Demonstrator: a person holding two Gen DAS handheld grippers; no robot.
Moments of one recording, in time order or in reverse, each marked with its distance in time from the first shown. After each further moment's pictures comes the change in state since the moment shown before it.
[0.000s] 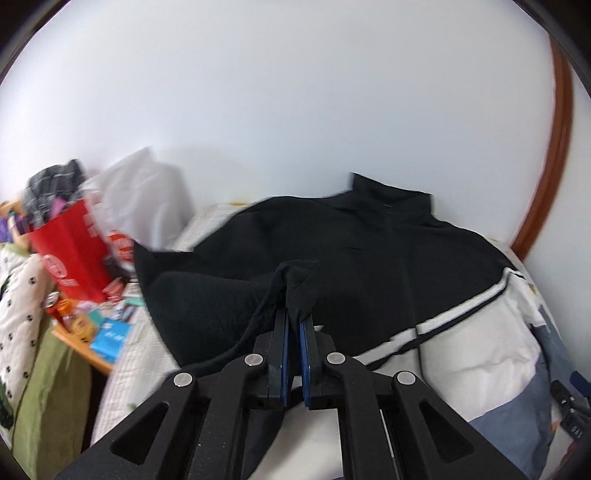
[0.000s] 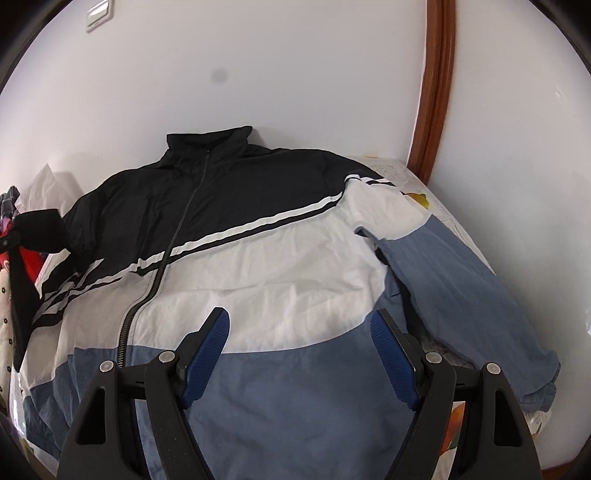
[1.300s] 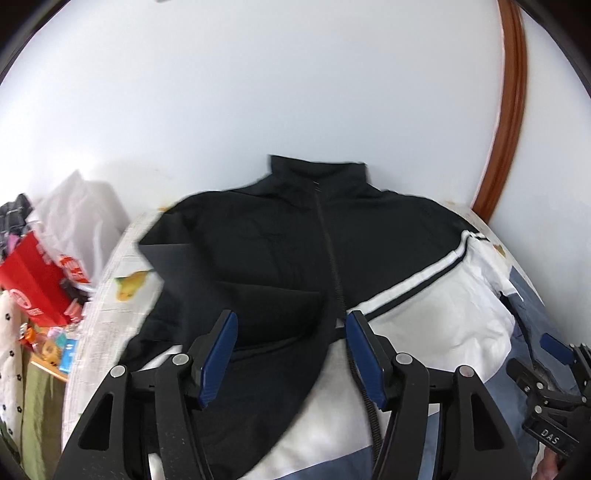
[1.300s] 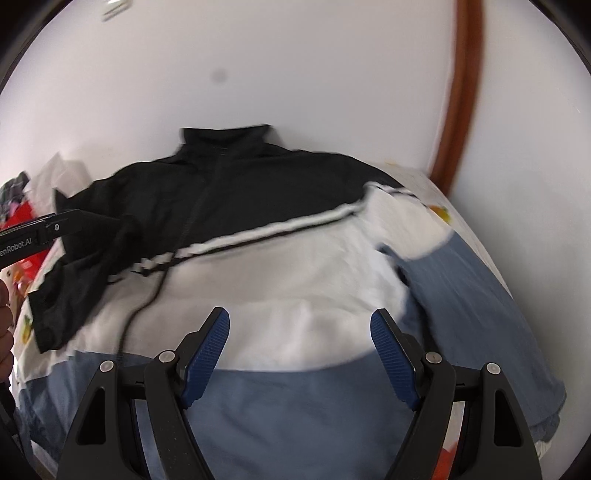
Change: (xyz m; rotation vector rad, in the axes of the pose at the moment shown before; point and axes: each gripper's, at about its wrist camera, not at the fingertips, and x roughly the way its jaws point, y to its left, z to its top) left arm 0.003 -0.076 -0.005 0.134 0.038 -0.080; right arm 0.019 0.019 0.013 -0.086 -0.010 0.066
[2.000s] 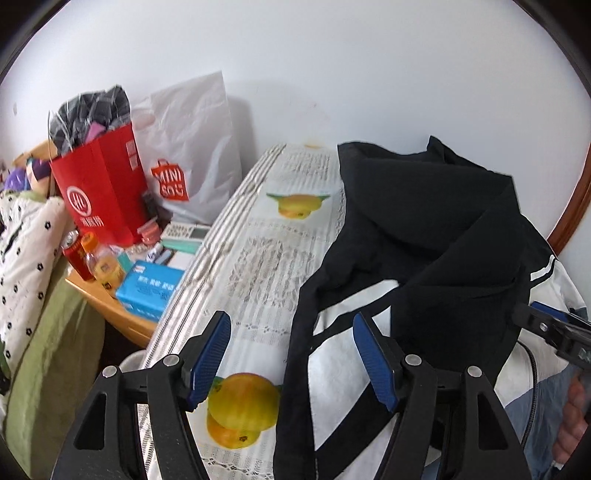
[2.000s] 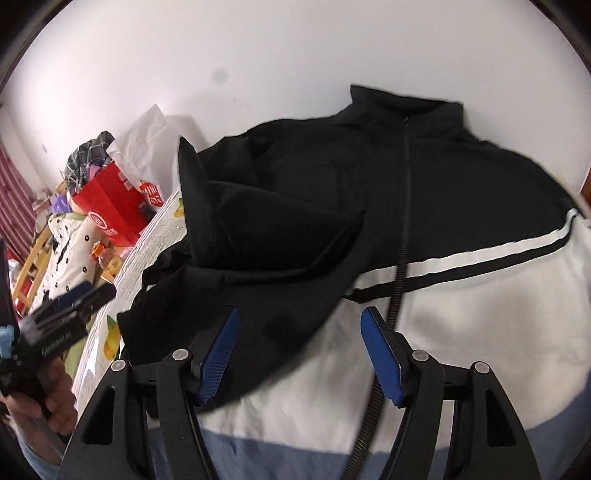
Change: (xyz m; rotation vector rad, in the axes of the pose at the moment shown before) left arm 0.015 0.190 -0.081 -0.255 0.080 0.143; right arm 0.071 0.184 0.035 -0.099 0.158 0.388
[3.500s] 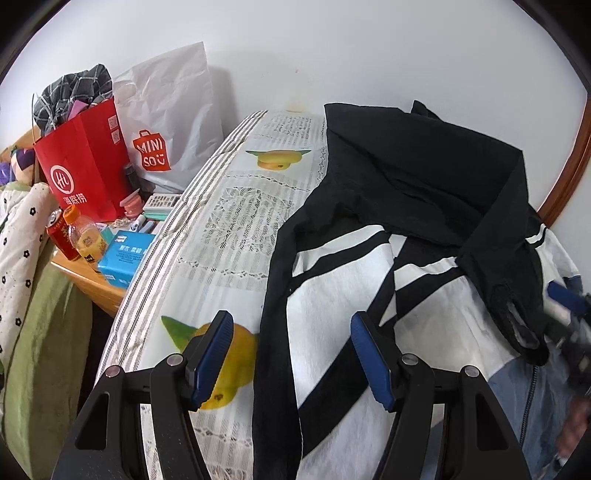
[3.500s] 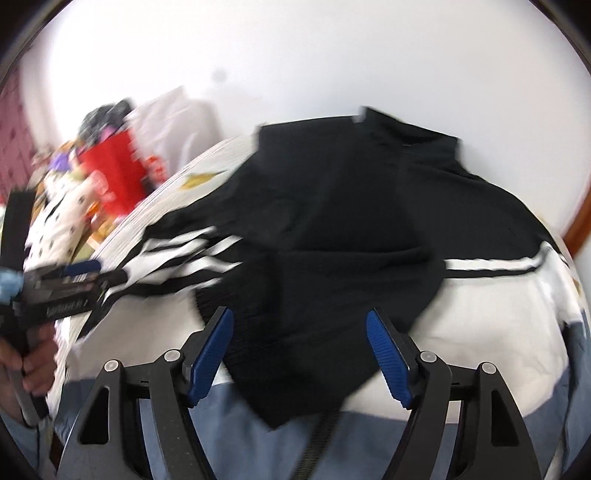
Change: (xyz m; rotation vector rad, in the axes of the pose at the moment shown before) left arm 0.003 -0.010 -0.032 0.028 0.083 -0.048; right arm -0.030 0.016 -0.047 -0.219 -0.070 -0.080
